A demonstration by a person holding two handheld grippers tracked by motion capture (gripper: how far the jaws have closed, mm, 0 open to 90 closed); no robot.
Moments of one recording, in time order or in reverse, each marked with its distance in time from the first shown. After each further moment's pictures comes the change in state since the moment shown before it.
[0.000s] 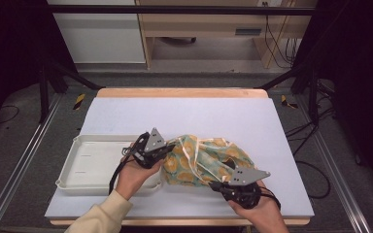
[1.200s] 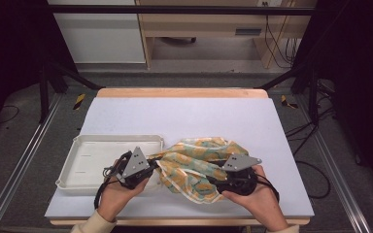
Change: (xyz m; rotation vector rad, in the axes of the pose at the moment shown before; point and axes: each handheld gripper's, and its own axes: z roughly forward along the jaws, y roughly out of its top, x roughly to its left) left arm -0.021 -0.043 -0.058 -0.110 -0.027 0.013; right arm -0.022 0.026 0.014 0.078 -0.147 -0.028
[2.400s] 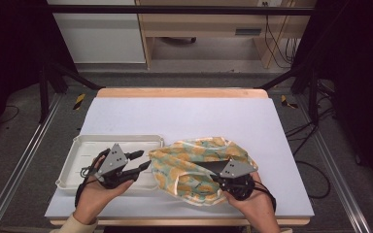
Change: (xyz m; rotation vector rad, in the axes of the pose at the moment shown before) left arm 0.024 0.003 -0.035 0.014 0.022 -0.051; right arm 0.011 -0.022 0.007 0.009 -0.030 -0.004
